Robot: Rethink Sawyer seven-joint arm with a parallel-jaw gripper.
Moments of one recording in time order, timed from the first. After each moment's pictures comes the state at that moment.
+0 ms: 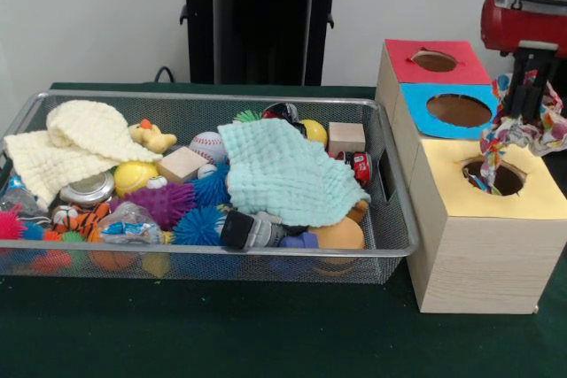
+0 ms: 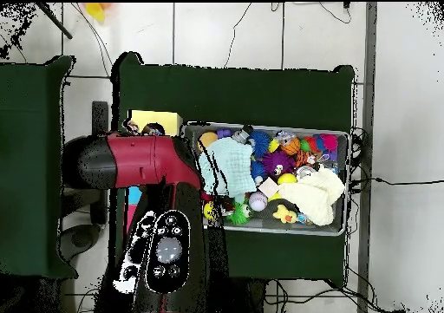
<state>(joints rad) 0.17 -0.64 -0.12 1.44 0.08 0.61 2.03</state>
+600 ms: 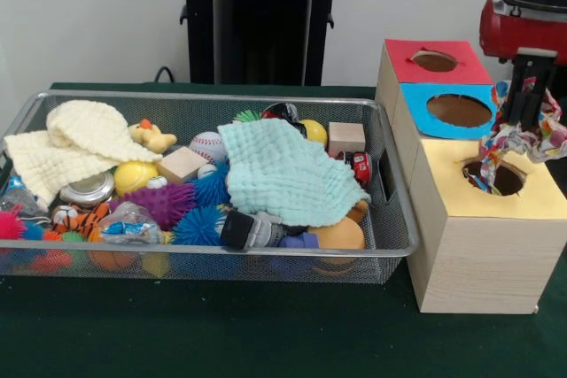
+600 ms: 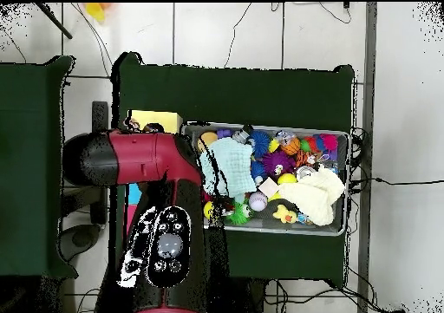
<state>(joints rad) 0.17 -0.62 -0.12 1.42 0.08 0.61 2.03</state>
